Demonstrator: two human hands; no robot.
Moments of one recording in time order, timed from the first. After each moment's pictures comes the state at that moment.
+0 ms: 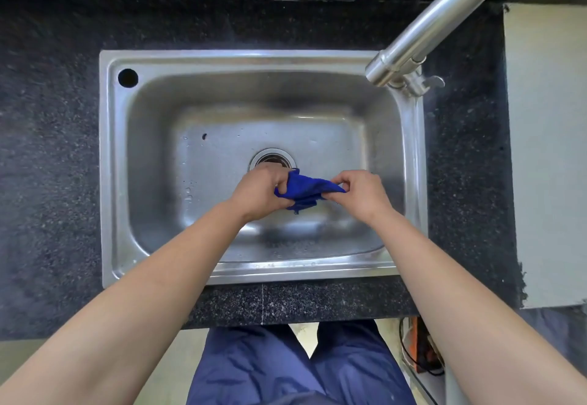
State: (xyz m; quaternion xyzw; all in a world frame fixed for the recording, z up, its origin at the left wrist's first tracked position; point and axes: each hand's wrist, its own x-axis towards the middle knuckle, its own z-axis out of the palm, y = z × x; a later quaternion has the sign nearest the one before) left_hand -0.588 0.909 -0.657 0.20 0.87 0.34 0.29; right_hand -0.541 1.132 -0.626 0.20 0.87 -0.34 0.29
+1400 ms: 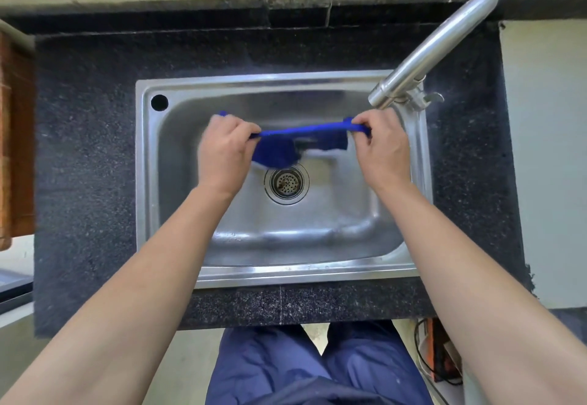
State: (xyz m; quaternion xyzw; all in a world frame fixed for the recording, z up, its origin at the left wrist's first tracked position) left_hand -0.649 0.863 -0.590 0.16 0.95 0.22 -0.11; right_hand -0.604 1.131 -0.579 0.12 0.94 -0.30 -0.06
